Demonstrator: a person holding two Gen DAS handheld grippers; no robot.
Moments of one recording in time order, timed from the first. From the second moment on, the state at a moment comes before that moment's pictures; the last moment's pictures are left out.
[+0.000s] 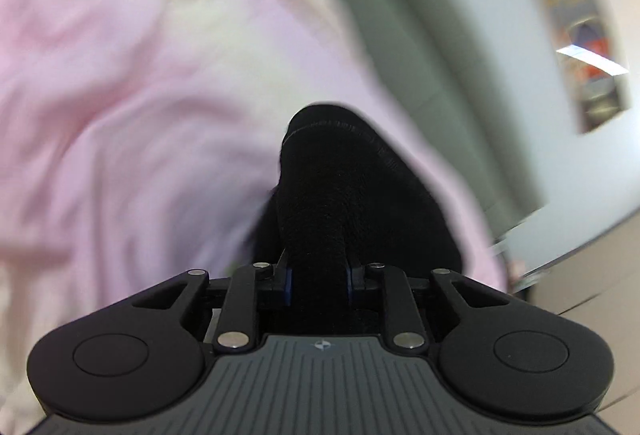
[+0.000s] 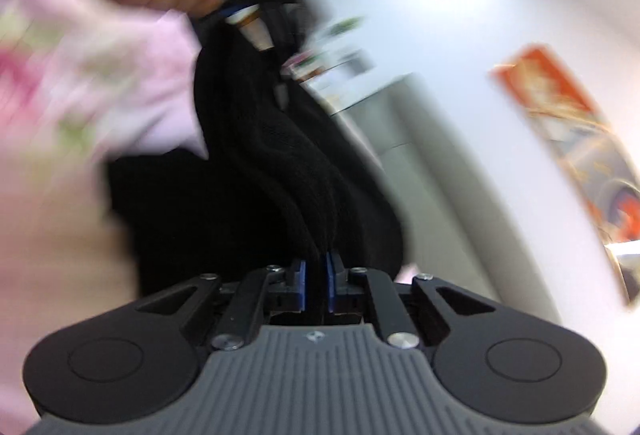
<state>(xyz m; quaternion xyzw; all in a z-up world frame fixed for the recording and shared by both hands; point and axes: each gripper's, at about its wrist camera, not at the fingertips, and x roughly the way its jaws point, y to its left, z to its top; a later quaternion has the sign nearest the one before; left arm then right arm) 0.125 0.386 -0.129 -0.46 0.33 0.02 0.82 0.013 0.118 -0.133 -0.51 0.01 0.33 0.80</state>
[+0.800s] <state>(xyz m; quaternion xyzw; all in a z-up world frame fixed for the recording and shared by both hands) 0.139 0.381 -0.149 -0.49 0.33 0.01 0.81 0.062 0.085 -0.111 -0.35 0.26 0.32 0.84</state>
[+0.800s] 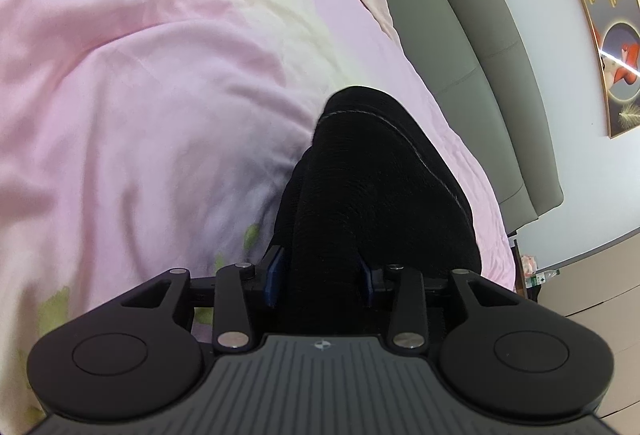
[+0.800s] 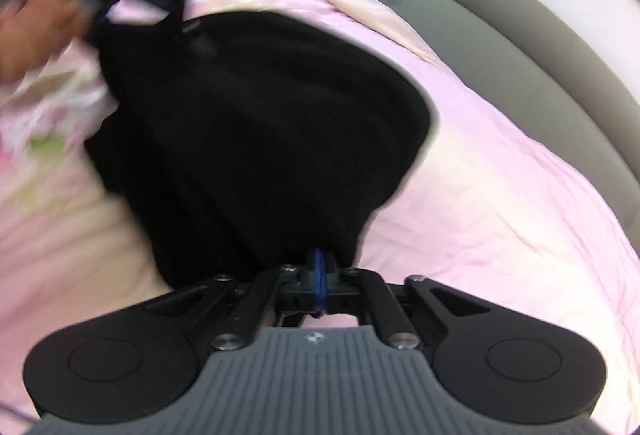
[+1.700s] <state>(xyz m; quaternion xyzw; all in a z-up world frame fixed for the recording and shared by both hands) 0.138 0.380 -0.148 -0.48 0.34 0.01 0.81 0.264 0.115 -0.044 0.01 0.42 0.24 0.87</state>
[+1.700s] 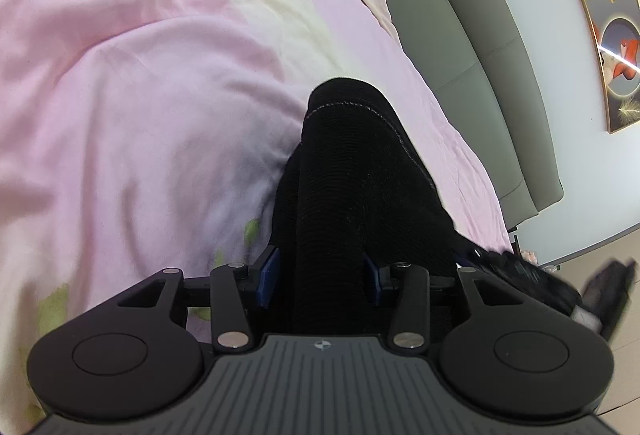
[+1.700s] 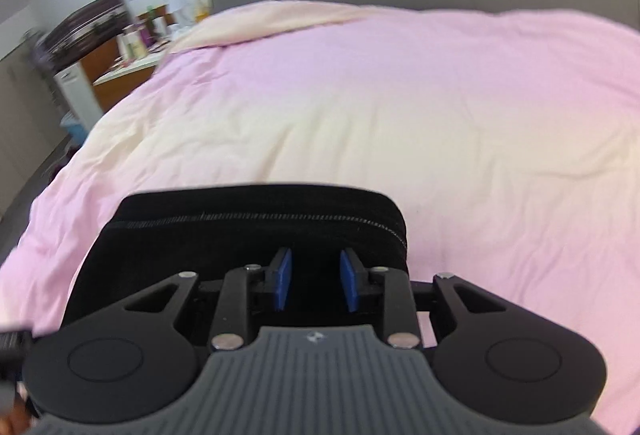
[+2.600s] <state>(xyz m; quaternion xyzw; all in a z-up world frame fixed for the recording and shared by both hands) 0.138 0.374 -0.145 -0.46 0.33 0.00 0.82 0.092 0.042 -0.105 0.09 0.35 0.24 0.90</state>
